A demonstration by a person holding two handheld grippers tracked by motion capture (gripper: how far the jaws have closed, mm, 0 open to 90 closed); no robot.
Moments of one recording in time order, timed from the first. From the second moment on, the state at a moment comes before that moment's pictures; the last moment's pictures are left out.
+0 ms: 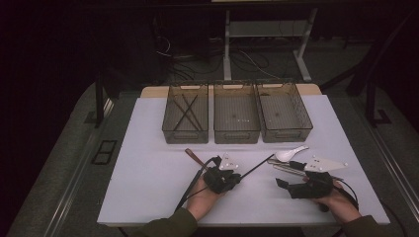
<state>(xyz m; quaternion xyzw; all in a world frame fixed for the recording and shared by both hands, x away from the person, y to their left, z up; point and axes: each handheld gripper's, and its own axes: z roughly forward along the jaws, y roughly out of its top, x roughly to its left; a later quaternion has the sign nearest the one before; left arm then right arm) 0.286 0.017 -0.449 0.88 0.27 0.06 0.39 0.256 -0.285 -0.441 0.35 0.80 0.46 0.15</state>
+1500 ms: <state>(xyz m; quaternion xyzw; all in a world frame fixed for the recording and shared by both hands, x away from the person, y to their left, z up) 0.296 0.057 -0.407 0.84 0.27 0.05 0.47 0.255 -0.285 -0.440 0.35 0.80 0.46 0.15</state>
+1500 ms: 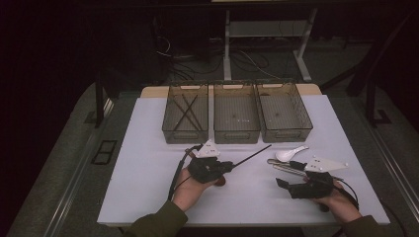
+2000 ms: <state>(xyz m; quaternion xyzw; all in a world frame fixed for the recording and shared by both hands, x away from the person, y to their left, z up) 0.302 0.087 -0.388 0.83 0.27 0.06 0.49 0.256 -0.286 -0.440 0.35 0.80 0.46 0.15</state>
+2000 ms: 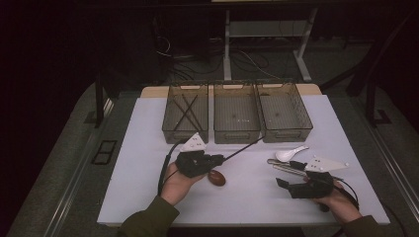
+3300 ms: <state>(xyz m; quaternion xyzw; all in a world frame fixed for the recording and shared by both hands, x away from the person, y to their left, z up) 0.360 0.172 -0.372 0.78 0.37 0.14 0.48 0.256 -0.286 -0.440 0.36 0.80 0.46 0.15</state>
